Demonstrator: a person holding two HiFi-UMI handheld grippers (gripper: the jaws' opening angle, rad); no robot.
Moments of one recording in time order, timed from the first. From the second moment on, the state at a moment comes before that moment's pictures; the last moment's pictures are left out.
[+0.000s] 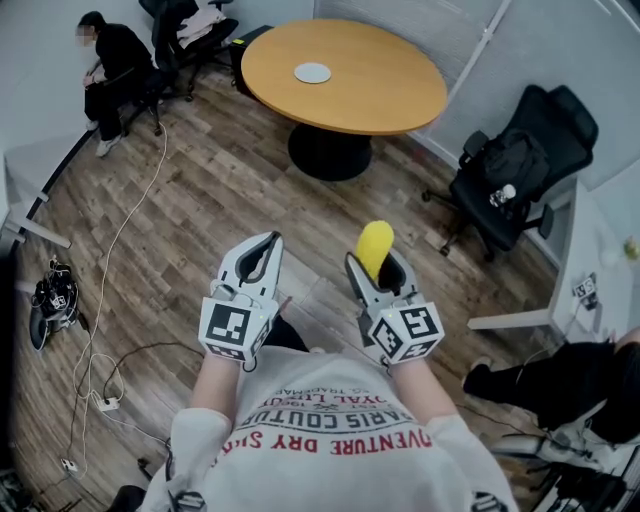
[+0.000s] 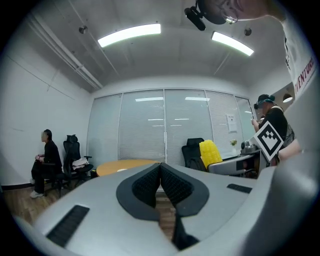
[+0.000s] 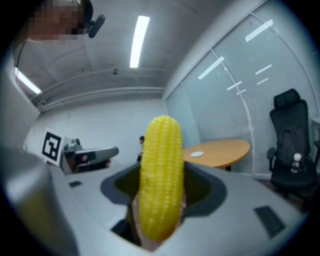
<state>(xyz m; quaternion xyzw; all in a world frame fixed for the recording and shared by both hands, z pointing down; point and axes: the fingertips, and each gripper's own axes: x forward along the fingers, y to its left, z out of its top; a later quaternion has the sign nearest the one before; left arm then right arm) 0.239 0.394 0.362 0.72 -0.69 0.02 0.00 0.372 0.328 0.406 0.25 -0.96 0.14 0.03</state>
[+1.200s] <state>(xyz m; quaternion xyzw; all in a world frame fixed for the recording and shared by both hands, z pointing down) -0.050 0.265 0.356 0.72 -0.69 0.00 0.04 0.105 0.188 0.398 0.28 -0.94 0.16 0.04</state>
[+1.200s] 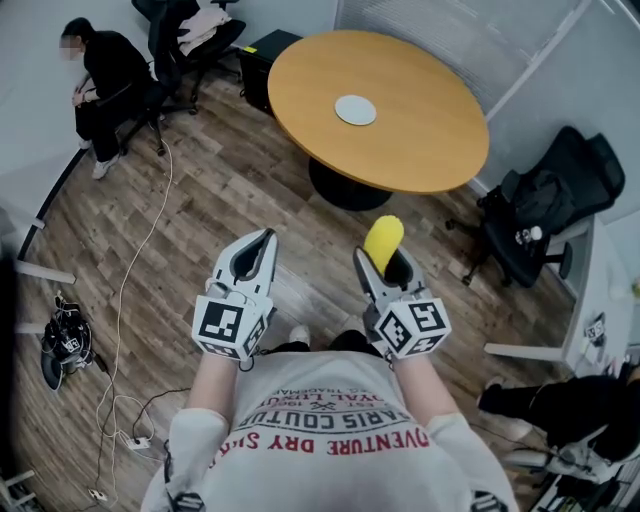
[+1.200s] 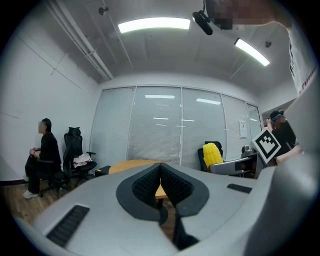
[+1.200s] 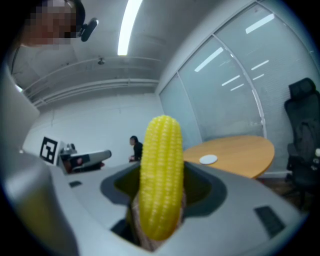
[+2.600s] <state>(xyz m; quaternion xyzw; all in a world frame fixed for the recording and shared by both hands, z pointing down) -0.100 -0.102 0.378 0.72 -0.69 0.02 0.06 0.042 -0.182 0.424 0.28 -0.94 0.18 0.05</state>
